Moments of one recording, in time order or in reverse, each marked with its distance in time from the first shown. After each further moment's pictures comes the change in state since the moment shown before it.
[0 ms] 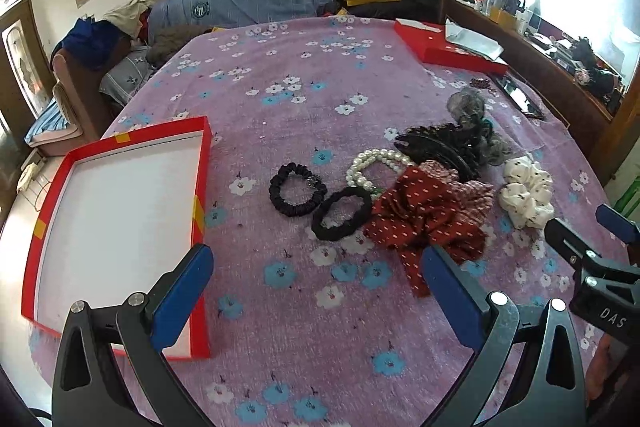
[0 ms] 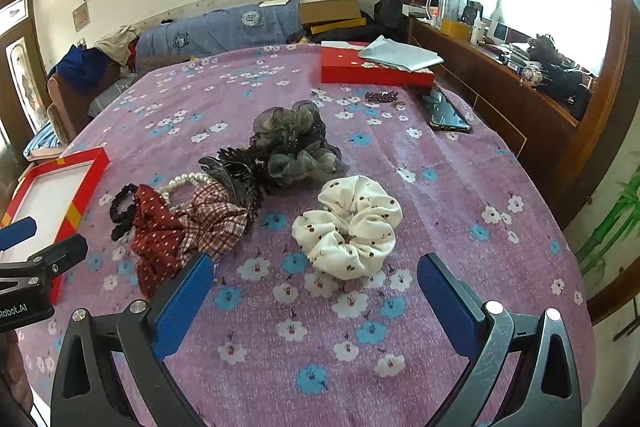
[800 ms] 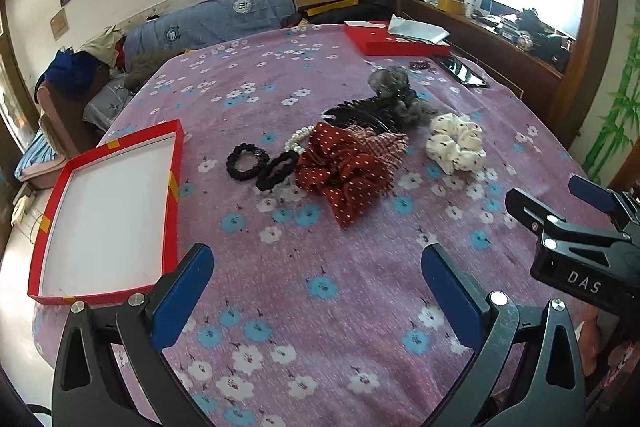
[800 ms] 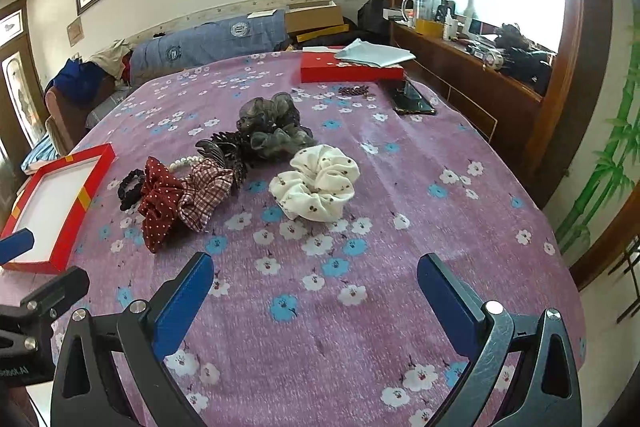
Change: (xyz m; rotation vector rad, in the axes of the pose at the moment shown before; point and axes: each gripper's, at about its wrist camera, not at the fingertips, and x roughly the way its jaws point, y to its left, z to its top) left arm -0.054 -0.046 -0.053 0.119 -0.042 -0.052; right arm -0.046 -0.024 -0.044 0.053 -0.033 -0.020
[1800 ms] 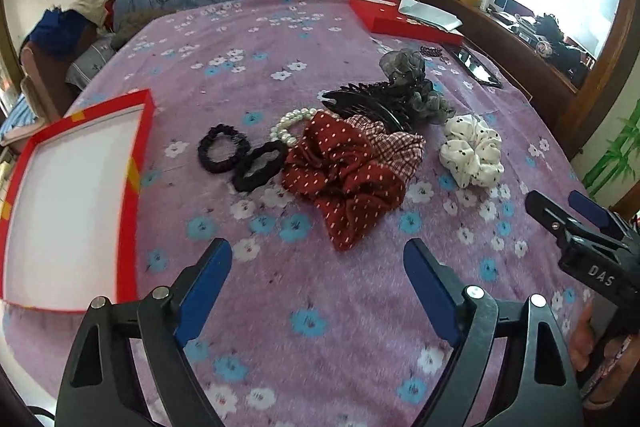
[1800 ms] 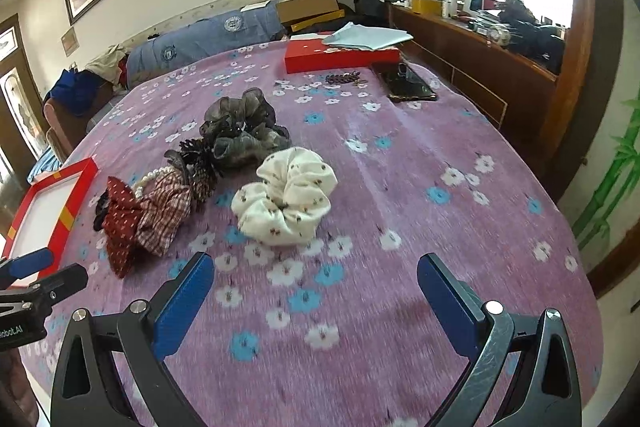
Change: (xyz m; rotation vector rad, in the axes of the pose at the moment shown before) left arm 0.063 0.014 0.028 -0.099 0.117 -0.091; right arm 0.051 -0.032 0.022 0.037 0.045 0.043
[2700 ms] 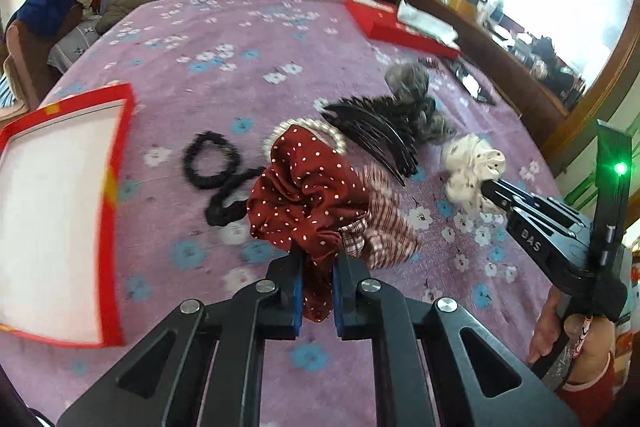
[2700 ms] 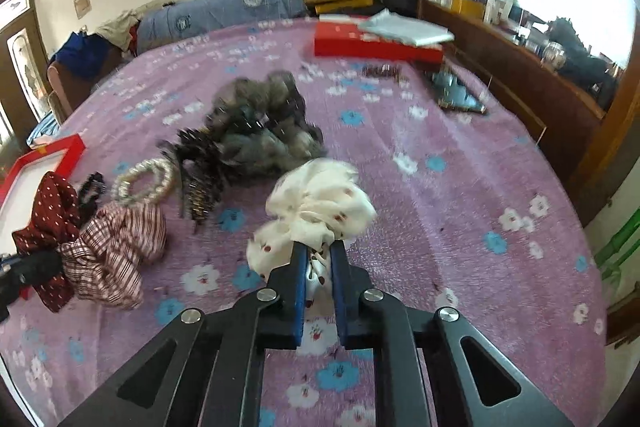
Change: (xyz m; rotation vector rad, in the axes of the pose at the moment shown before) left arm 0.004 0.031 0.015 -0.066 -0.009 -0.100; right arm 0.048 0.032 0.024 -0.112 0.049 0.007
